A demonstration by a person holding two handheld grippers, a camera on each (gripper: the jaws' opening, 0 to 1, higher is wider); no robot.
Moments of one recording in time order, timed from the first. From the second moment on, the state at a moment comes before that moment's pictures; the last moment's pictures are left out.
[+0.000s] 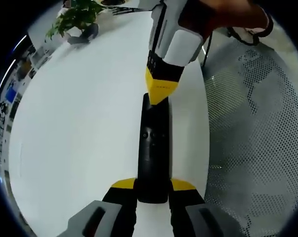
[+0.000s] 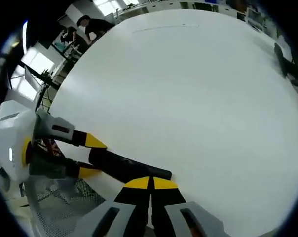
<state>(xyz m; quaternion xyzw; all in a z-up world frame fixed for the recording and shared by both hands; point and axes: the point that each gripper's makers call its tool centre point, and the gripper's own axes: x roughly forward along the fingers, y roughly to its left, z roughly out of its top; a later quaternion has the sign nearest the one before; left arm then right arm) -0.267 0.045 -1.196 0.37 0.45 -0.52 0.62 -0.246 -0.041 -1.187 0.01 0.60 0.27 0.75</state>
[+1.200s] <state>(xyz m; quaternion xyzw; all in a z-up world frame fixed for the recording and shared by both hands) -0.268 0.045 -1.196 0.38 0.46 -0.51 0.62 -0.246 -0.042 -1.185 0.03 0.59 0.26 0.77</state>
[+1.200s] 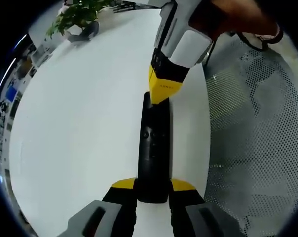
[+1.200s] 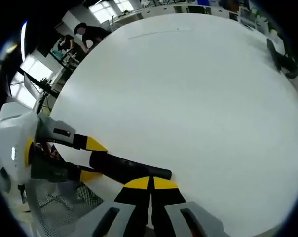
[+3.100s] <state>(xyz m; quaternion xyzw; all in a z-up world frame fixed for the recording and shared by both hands) -0.267 0.044 -1.196 0.37 0.46 -0.52 0.62 -0.242 -0.024 -1.183 0.04 0.60 0.28 0.75</state>
